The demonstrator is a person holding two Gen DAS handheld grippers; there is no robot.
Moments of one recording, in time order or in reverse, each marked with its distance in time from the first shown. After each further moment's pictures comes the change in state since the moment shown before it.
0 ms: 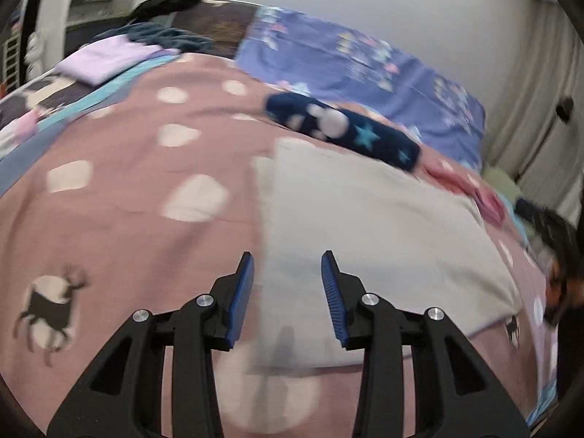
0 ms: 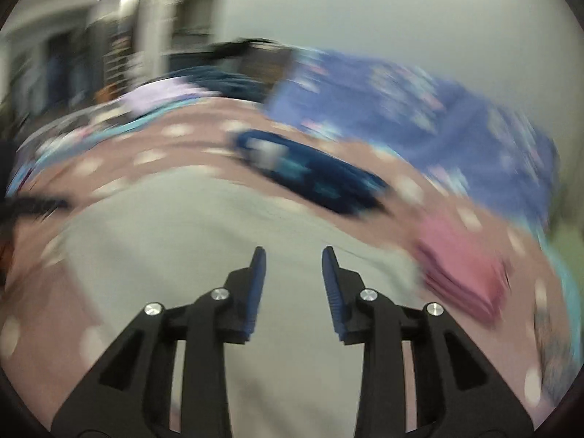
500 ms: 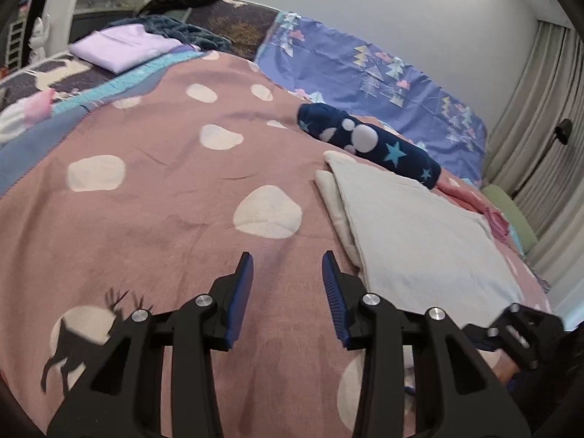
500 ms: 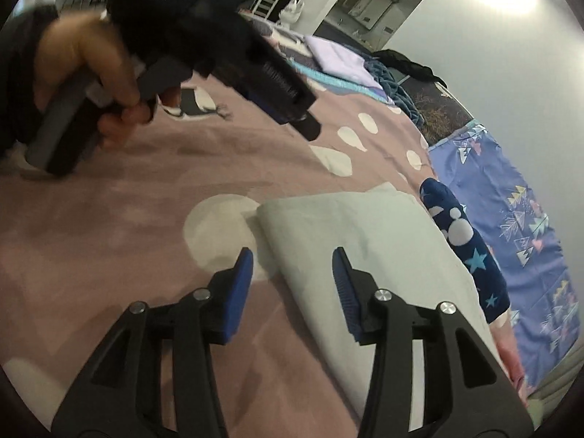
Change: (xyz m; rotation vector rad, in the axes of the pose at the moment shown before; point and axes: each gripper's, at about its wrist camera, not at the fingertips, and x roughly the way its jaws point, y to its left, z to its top) left arm 0.011 0.076 0.010 -0.032 -0.017 -0.082; right arm 0.075 0.302 -0.011 -0.559 0.051 0.142
